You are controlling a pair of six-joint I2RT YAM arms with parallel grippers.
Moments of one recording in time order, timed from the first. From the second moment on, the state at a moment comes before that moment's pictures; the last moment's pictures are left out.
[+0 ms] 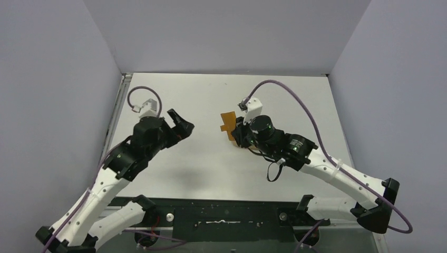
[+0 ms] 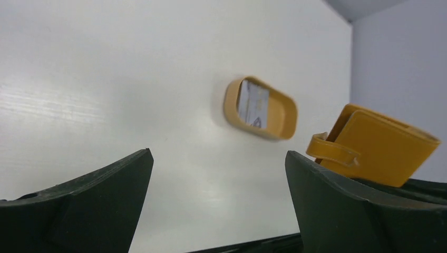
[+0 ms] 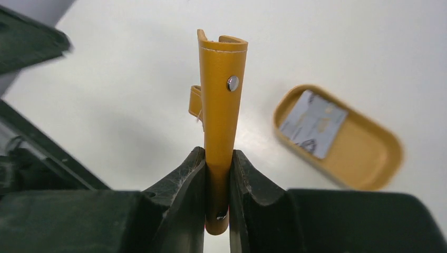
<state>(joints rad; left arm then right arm) -0.60 0.90 0.95 -0.63 -0.21 -0.92 0.91 1.15 1.10 -0.46 0.19 0.43</state>
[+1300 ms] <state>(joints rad) -0.67 0.83 0.96 -0.09 0.18 -0.98 1.45 1.43 0.81 1.10 1.13 -1.90</state>
